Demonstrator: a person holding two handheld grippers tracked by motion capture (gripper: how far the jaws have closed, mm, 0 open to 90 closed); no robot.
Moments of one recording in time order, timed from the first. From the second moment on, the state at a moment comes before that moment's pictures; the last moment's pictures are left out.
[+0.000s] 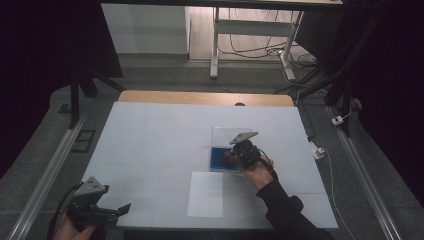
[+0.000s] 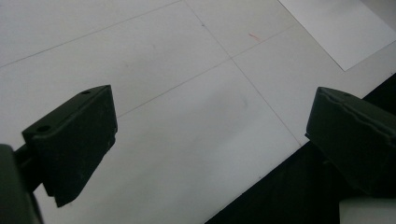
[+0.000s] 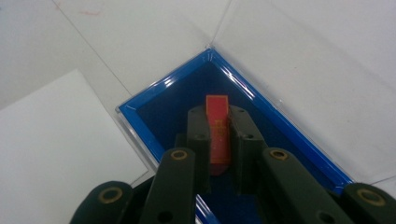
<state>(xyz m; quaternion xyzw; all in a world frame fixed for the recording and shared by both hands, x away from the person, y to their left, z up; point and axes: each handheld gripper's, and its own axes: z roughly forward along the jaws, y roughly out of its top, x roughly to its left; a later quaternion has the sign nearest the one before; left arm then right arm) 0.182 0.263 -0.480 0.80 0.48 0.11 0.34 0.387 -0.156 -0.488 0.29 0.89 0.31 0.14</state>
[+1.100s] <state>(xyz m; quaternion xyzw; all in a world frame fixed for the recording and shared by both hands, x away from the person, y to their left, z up) 0.183 0.265 -0.480 0.79 0.49 0.11 0.35 0.390 -0.162 -0.481 0.30 0.88 0.34 0.14</state>
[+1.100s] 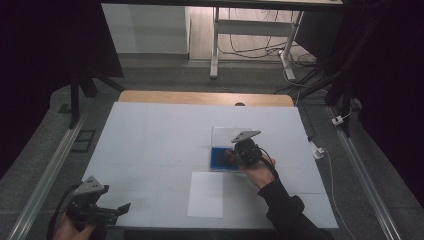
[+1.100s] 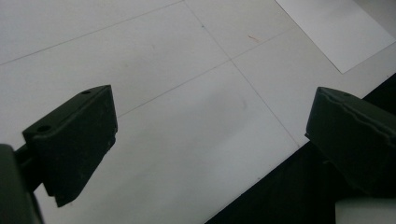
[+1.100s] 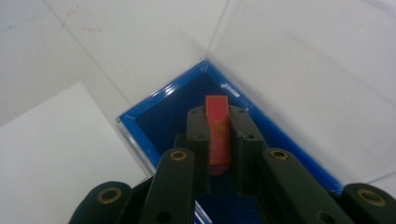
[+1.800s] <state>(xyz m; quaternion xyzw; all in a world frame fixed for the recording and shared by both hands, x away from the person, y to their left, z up) 0.182 0.265 -0.480 0.79 0.48 0.11 0.35 0.399 -0.178 -0.487 0.33 0.87 0.33 0.14</state>
